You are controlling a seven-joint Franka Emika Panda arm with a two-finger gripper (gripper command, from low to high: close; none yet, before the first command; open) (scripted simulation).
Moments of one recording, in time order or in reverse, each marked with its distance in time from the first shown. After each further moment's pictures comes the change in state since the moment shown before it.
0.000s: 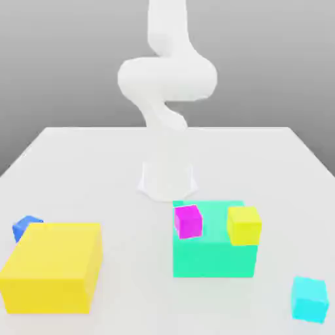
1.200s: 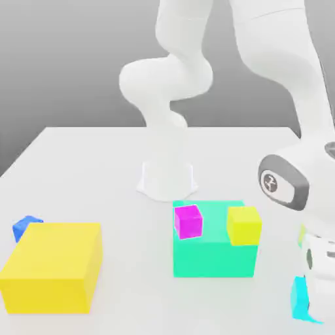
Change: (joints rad) arm 0.414 1.164 0.074 -0.023 -0.089 0.451 -0.668
